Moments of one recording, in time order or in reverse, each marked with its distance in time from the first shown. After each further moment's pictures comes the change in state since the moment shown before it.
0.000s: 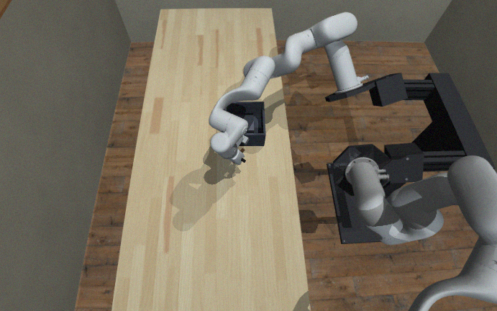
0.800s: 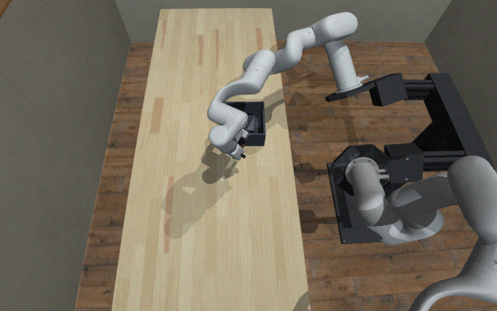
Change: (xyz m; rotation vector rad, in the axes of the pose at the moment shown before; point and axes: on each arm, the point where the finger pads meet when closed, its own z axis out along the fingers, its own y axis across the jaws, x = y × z) left arm 0.000 0.000 0.000 0.000 0.000 0.000; right arm 0.014 0.000 -0.039 -0.010 -0.001 0.026
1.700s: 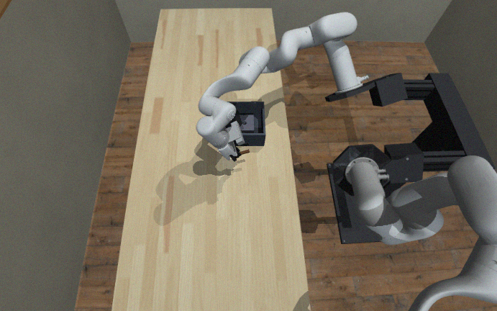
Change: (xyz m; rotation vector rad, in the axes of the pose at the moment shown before) left arm 0.000 0.000 0.000 0.000 0.000 0.000; right arm 0.000 0.000 -0.001 -0.233 0.053 0.648
